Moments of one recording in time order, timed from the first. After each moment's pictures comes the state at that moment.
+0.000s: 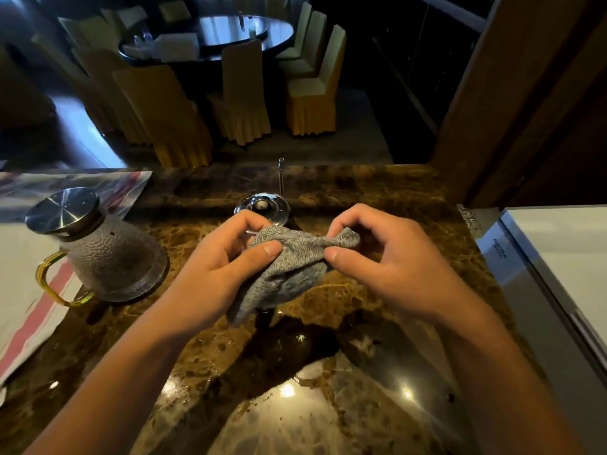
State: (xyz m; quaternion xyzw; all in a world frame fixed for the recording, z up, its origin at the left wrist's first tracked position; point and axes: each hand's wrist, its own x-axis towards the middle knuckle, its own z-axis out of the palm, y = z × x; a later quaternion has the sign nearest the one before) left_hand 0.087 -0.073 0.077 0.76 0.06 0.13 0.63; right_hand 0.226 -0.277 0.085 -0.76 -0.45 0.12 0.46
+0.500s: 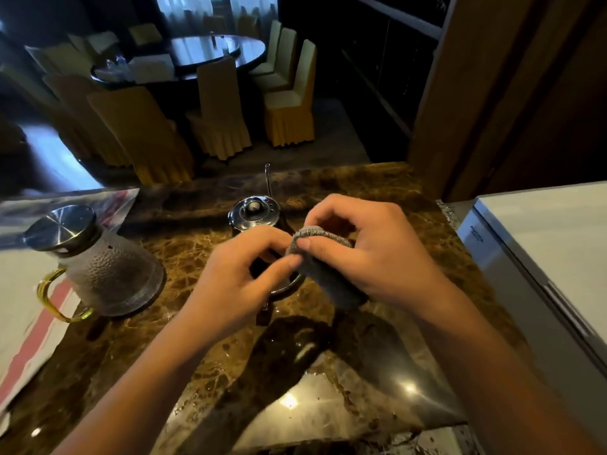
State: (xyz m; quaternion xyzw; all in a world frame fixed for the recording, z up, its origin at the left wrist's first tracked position) left_hand 0.081 -0.089 0.071 0.89 -0.05 0.19 0.41; right_hand 0.191 -0.271 0.103 -0.75 -0.46 0.00 0.47
